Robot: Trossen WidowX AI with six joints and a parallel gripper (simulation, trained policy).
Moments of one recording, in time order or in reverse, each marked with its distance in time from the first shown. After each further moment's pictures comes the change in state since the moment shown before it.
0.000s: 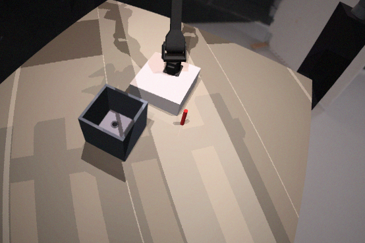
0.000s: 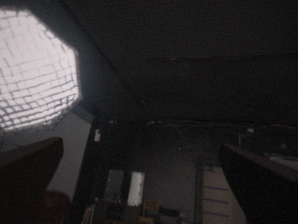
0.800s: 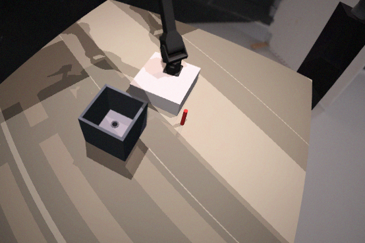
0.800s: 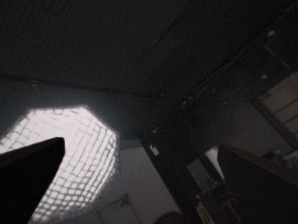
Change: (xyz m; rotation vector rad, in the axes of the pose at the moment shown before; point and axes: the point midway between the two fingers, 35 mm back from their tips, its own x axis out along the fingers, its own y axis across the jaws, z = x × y) arm 0.132 0.063 -0.101 0.789 -0.040 -0.065
